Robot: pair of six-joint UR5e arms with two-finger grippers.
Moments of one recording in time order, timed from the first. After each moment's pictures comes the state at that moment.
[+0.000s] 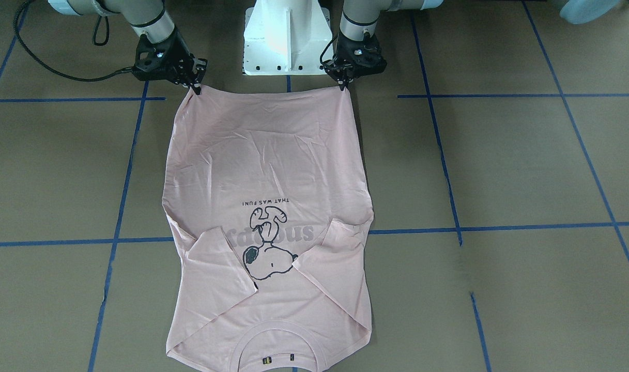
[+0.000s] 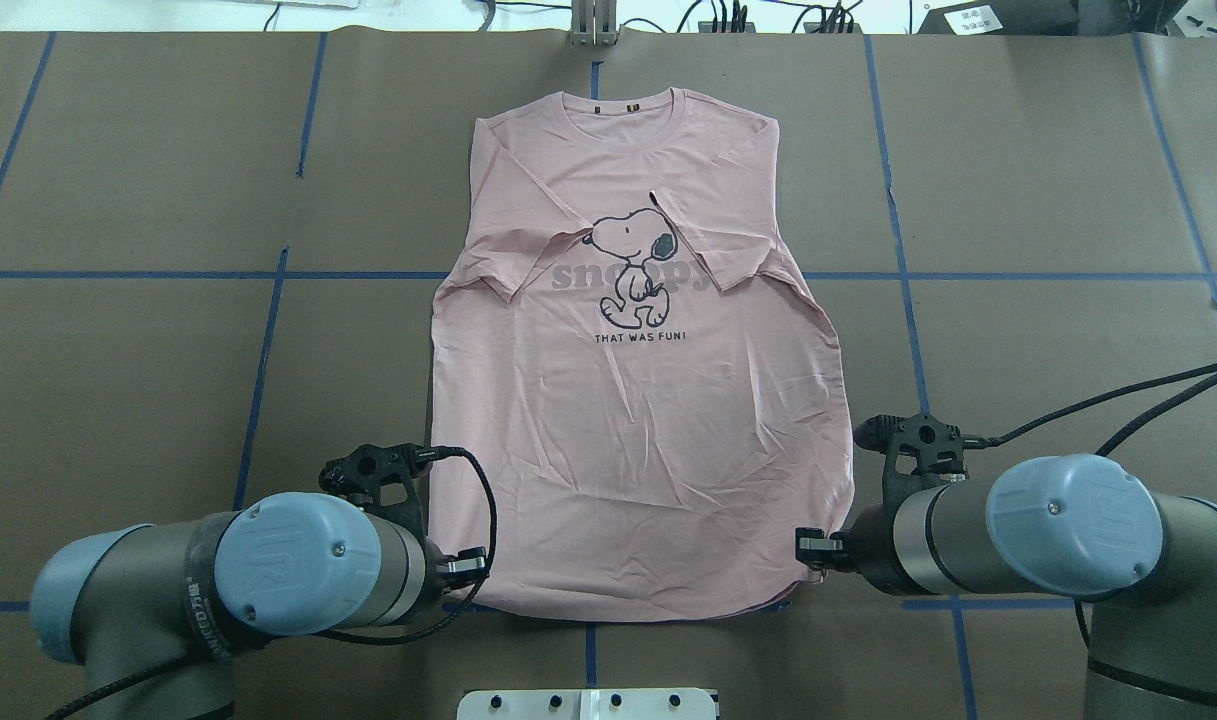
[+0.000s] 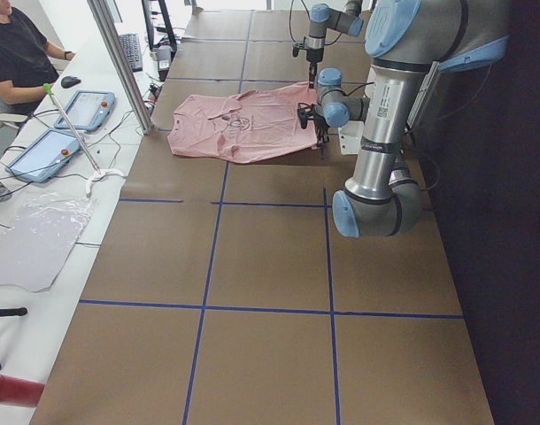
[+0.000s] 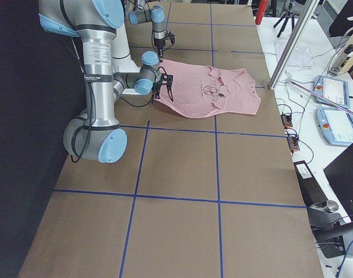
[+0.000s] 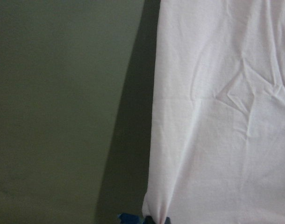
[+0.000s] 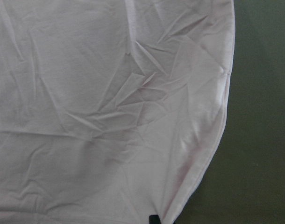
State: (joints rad) left arm -0.22 -1.95 -2.09 -1.51 -1.71 -1.64; right arm 0.30 -1.53 2.19 -1.26 1.81 1.51
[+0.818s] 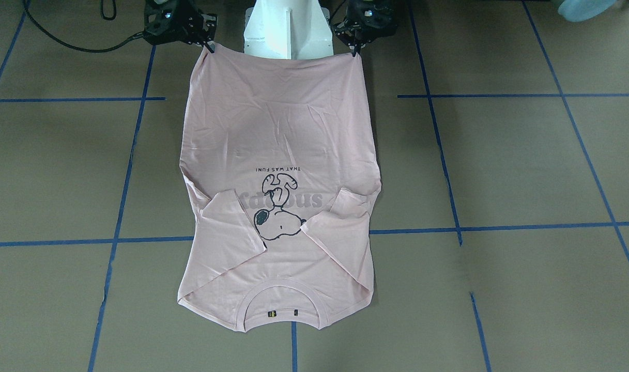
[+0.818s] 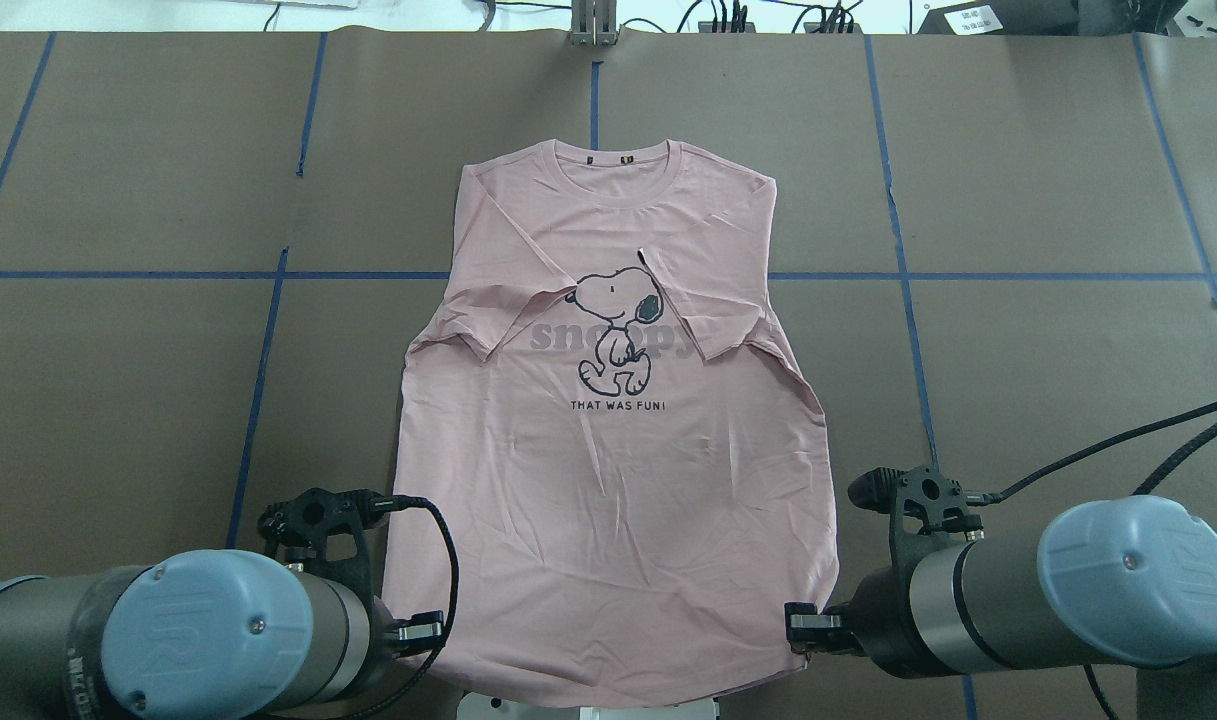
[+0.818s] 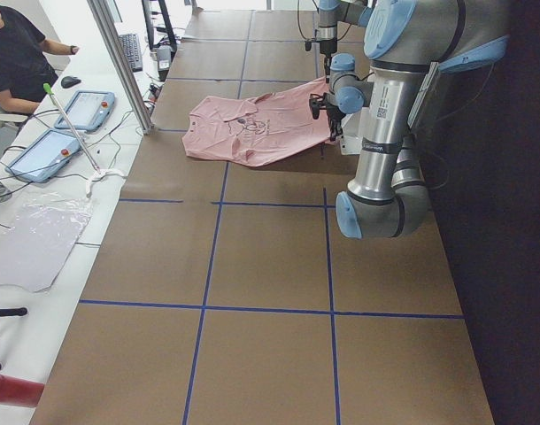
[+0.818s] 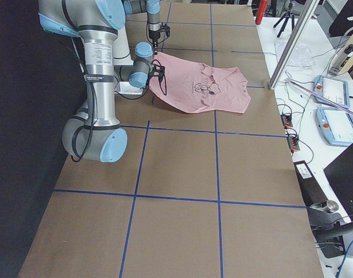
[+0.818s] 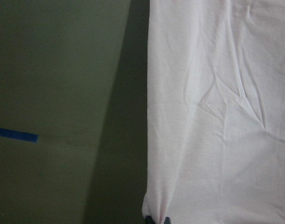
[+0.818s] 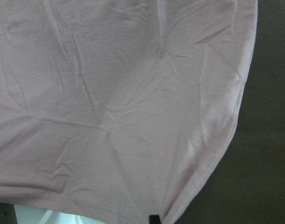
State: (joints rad) left arm -0.14 -1.91 -2.30 -1.30 -1.71 -1.63; right arm 0.22 -1.54 2.31 -1.27 1.87 1.56
